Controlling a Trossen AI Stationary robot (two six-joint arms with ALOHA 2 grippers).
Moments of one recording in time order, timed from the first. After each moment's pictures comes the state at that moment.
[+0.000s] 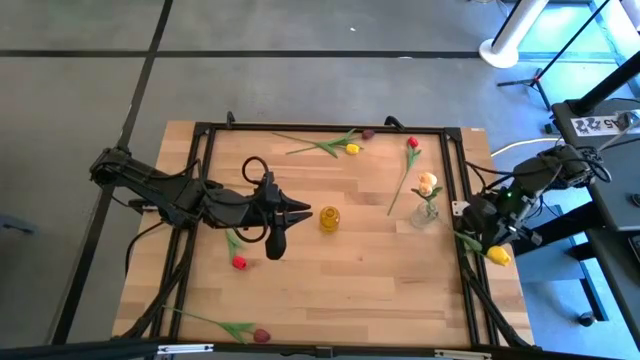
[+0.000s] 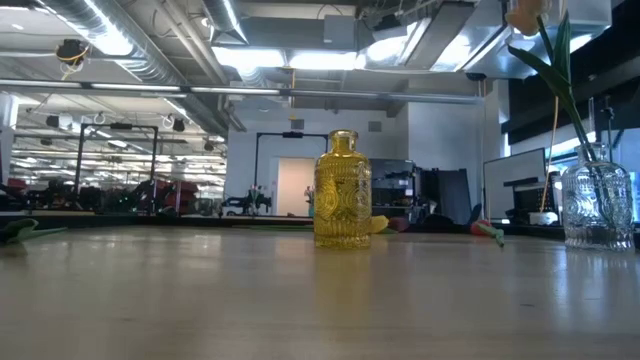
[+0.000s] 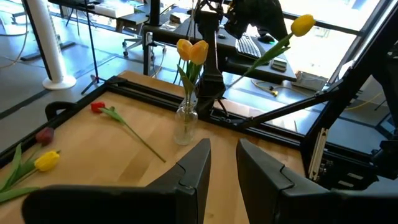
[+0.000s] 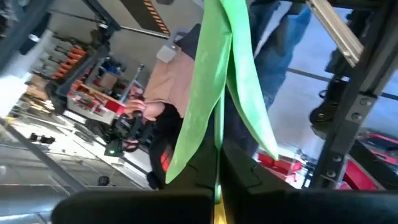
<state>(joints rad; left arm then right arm) -0.37 1.32 1.31 -0.31 -0.56 -0.38 0.43 0.60 1.15 -1.06 -0.53 2.35</state>
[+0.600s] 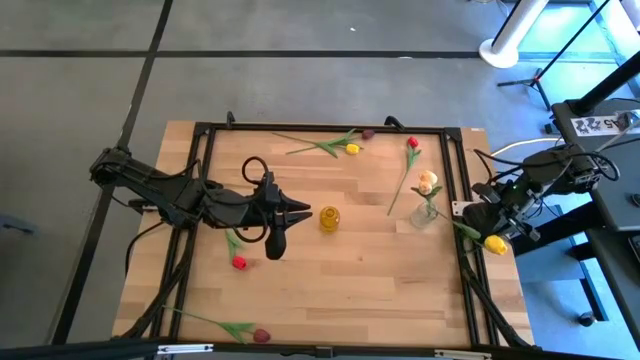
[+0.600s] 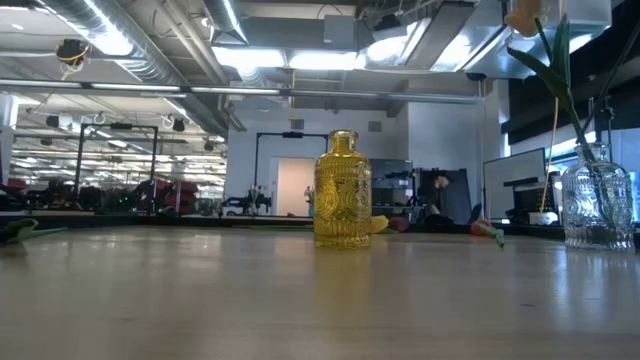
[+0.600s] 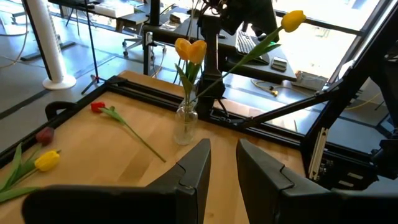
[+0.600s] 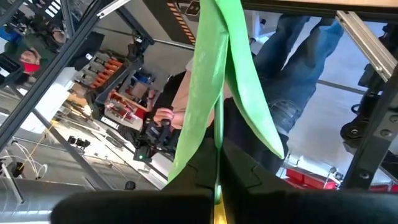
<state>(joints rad) -0.37 1.32 1.31 -0.31 -0.56 -0.38 0.36 0.54 1.15 -1.08 -0.46 2.36</state>
